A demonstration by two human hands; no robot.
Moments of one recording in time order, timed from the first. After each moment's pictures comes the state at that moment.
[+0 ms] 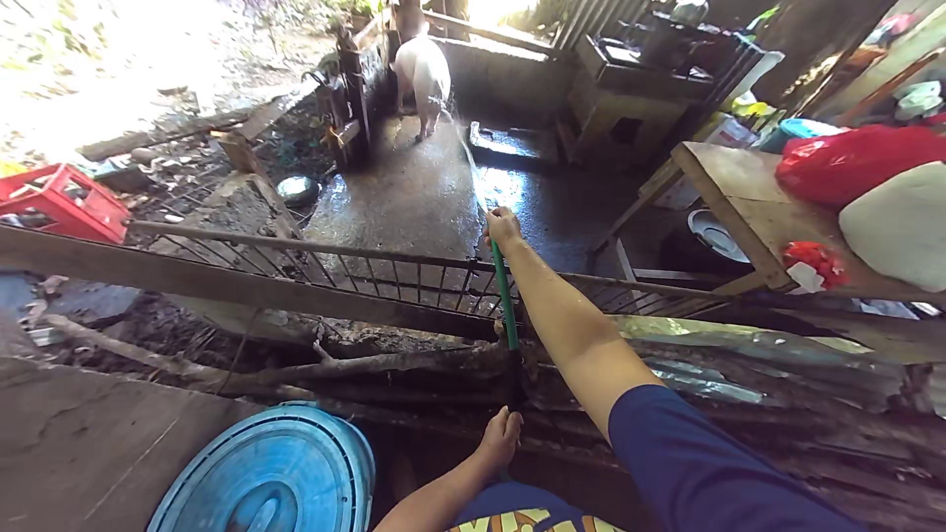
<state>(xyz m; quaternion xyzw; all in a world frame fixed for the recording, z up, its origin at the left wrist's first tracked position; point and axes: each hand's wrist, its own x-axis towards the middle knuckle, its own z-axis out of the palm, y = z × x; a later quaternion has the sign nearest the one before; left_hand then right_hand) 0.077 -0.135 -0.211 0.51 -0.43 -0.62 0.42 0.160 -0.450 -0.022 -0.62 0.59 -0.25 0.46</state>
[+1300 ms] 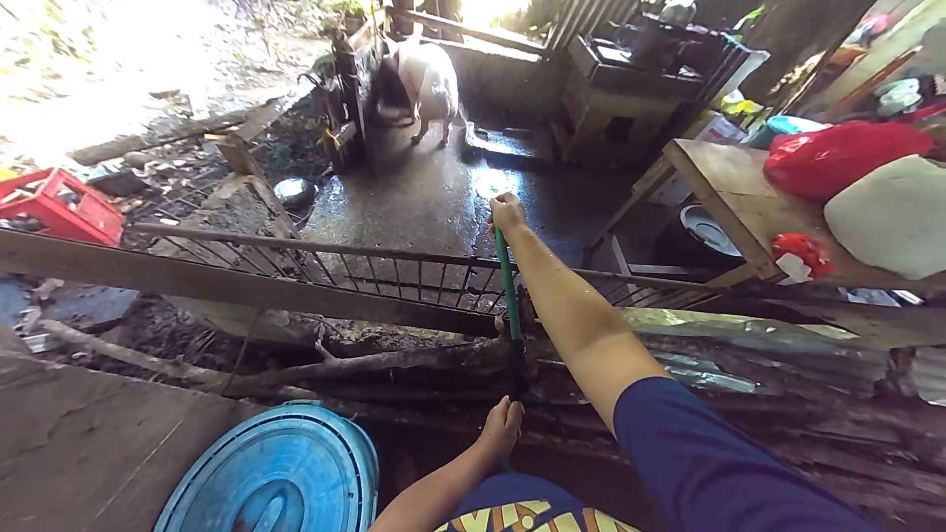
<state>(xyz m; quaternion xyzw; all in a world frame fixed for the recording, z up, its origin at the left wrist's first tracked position) 0.086 -0.130 -0.193 0.50 -0.42 -0.62 0.43 0.161 -0.443 0.006 -0.61 0.59 -0.28 0.45</state>
